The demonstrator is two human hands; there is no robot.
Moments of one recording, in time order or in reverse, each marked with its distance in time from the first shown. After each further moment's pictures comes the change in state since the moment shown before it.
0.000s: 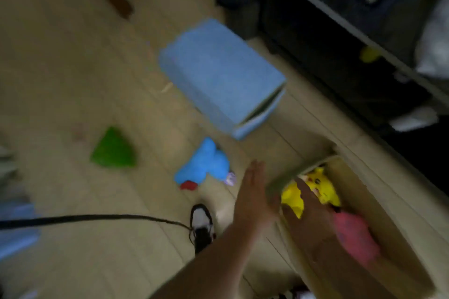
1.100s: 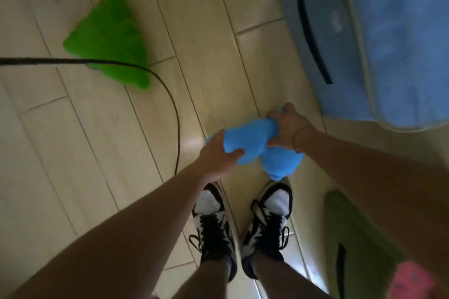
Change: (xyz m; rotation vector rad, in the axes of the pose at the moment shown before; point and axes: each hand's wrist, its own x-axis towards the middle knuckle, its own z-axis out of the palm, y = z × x) left_hand 0.093 -0.364 -0.076 -0.403 -0.217 -0.813; right_hand 0.286 -0.091 0.325 -0.909 -0.611 -0.374
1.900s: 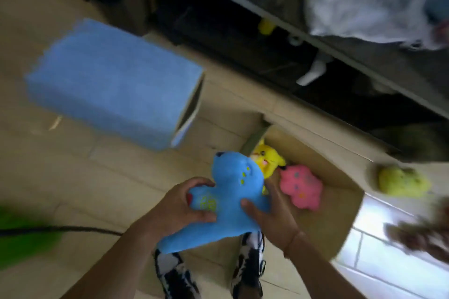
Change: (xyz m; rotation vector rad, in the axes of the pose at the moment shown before) left_hand -0.226 0.189 0.109 0.351 -0.681 0.408; right_hand -0.416 0.048 0.034 1.613 0.849 0.565
